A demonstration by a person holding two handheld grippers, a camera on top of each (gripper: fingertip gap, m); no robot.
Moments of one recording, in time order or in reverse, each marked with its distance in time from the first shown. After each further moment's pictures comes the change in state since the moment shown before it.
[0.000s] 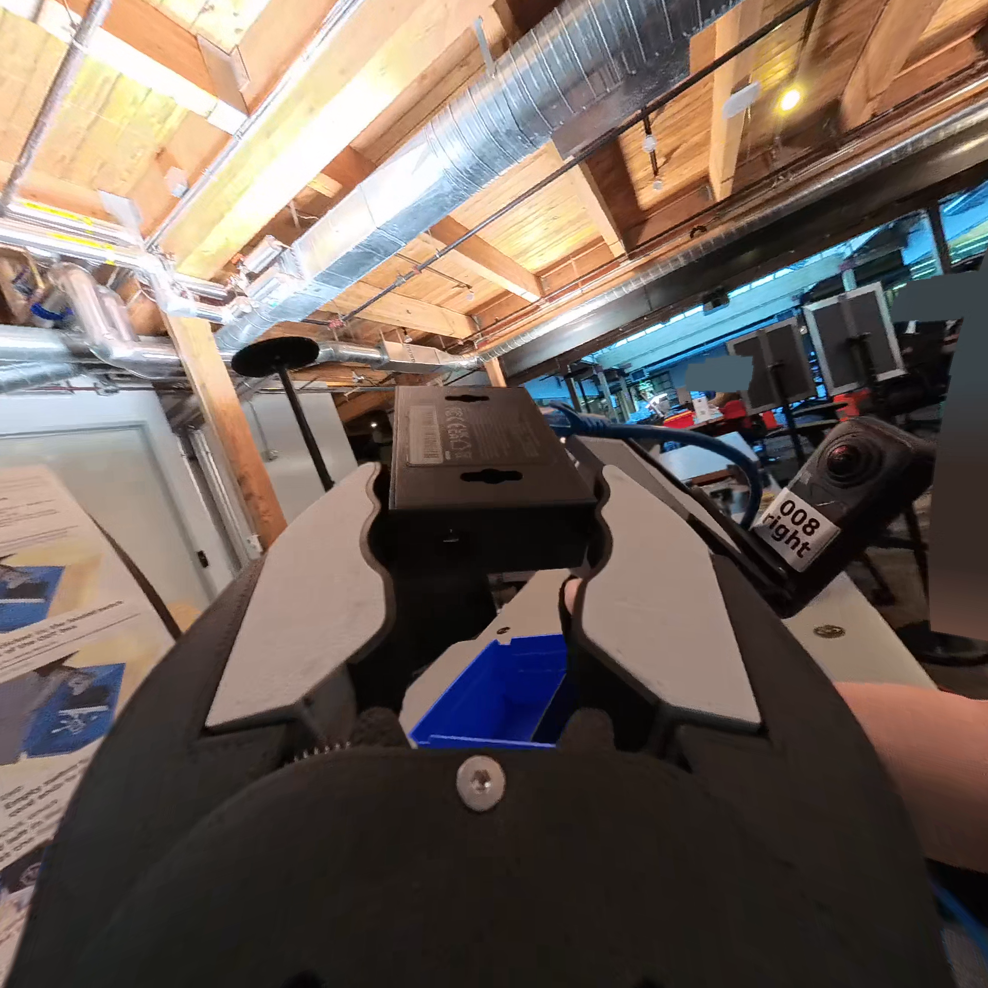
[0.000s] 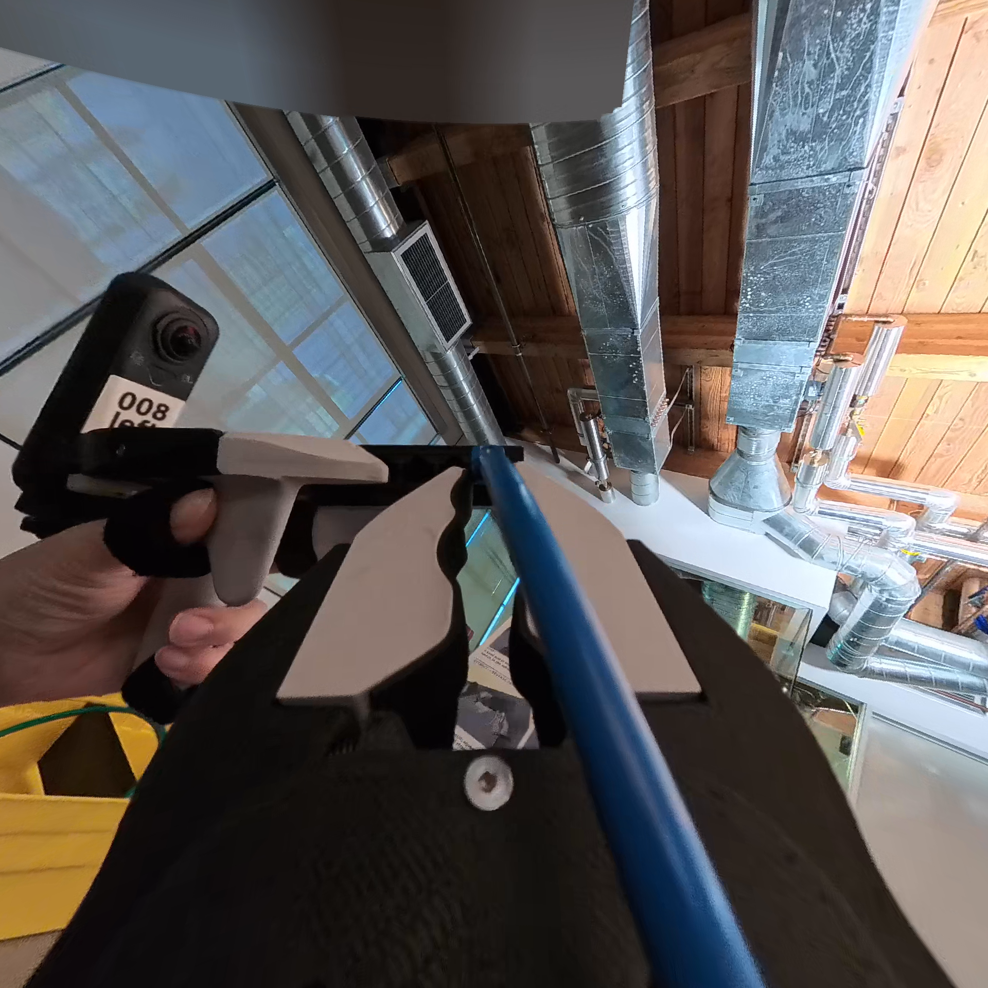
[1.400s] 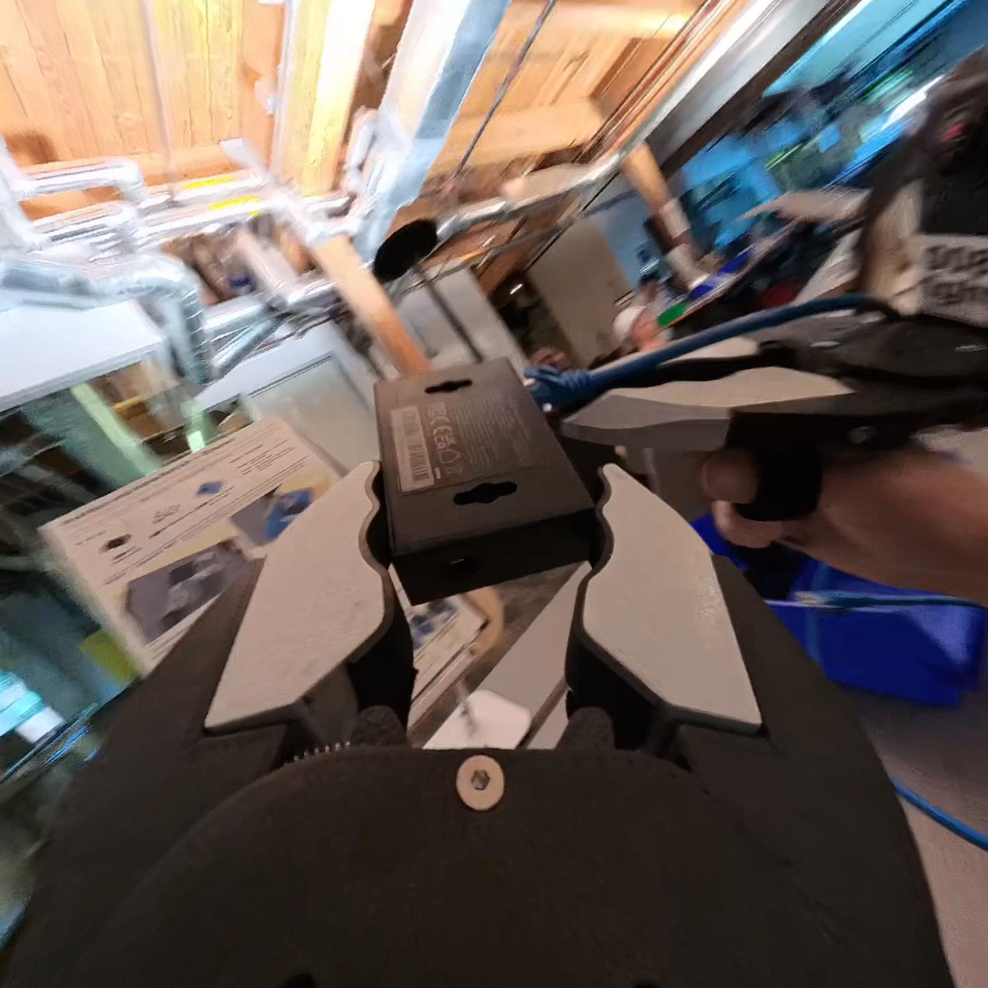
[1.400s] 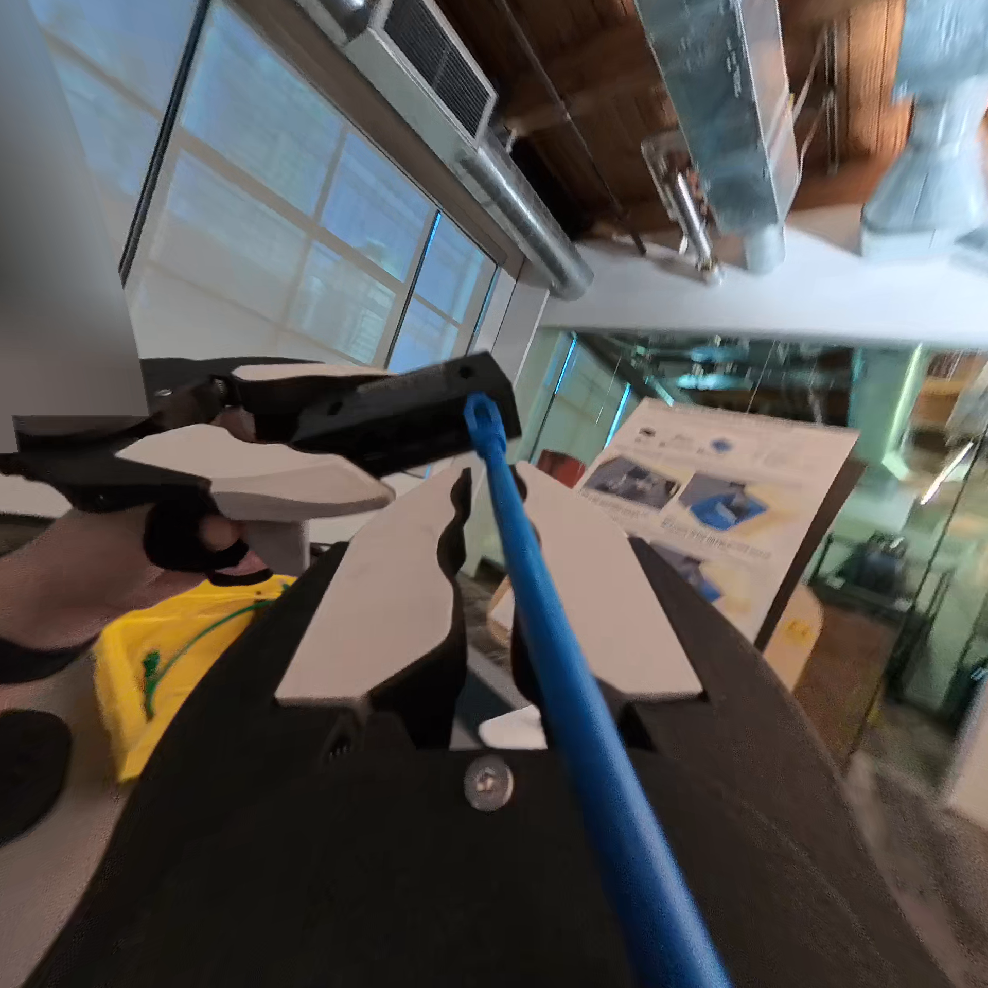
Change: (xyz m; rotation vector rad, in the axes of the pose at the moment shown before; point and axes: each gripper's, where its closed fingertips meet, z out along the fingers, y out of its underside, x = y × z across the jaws) left arm -0.052 0.035 -0.012 -0.333 -0.248 0.400; right arm -0.001 0.079 0.013 -0.374 -0.064 0.347
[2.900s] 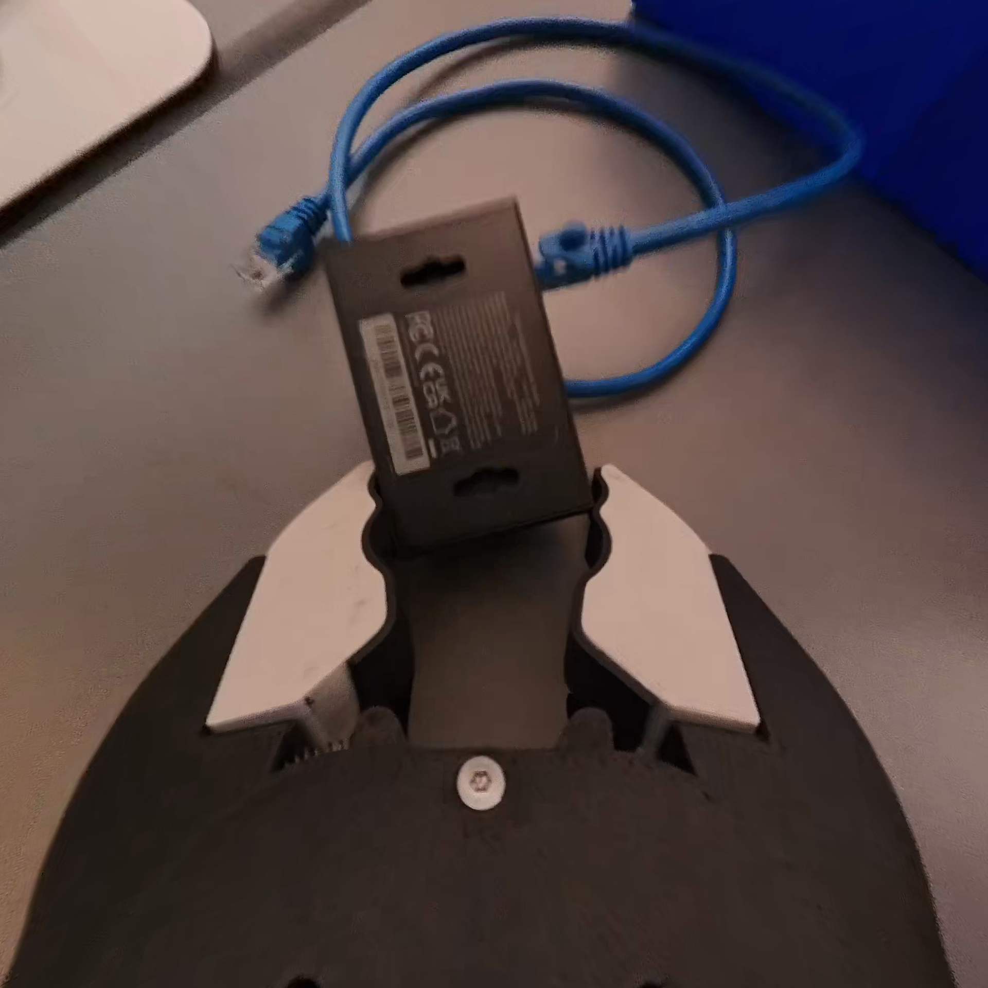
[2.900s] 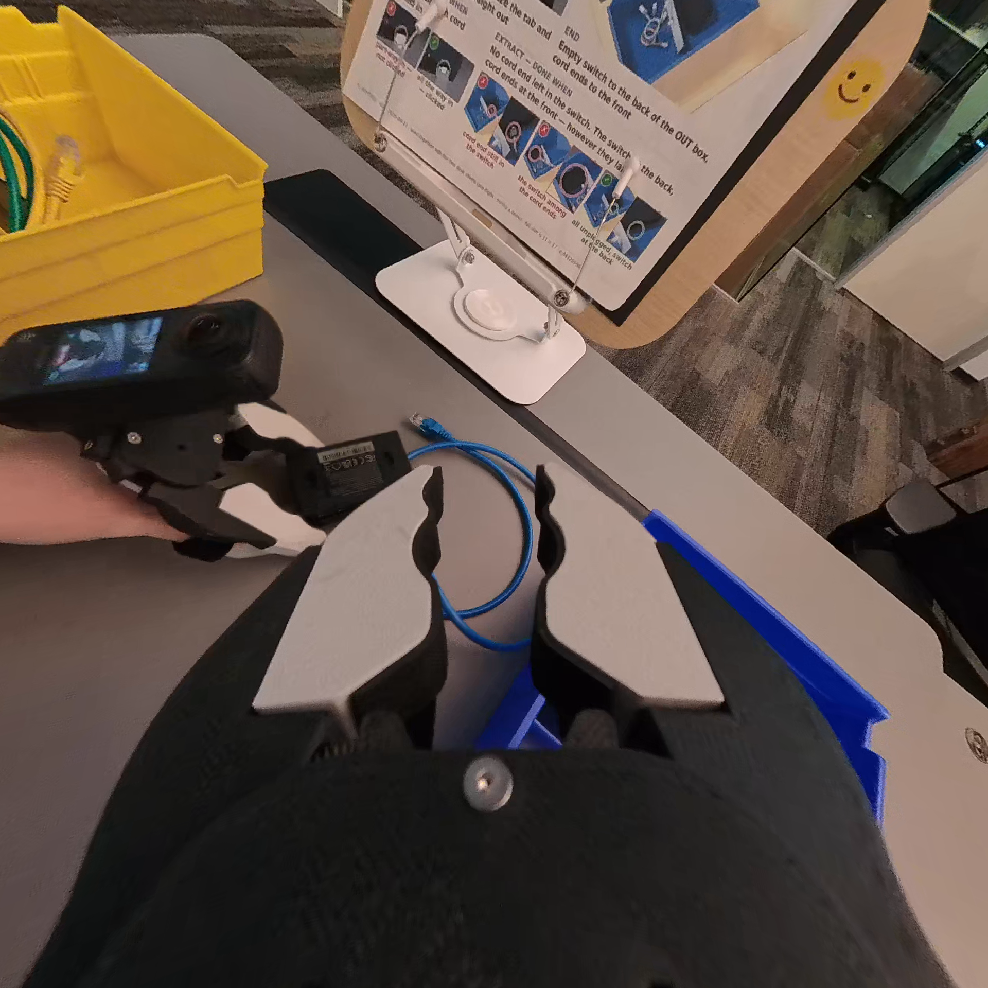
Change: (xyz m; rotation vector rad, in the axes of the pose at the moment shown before) left arm 0.133 0.350 -0.009 -1.073 0.269 -0.600; right arm 0.073 0.177 -0.050 -1.052 0.119 0.011
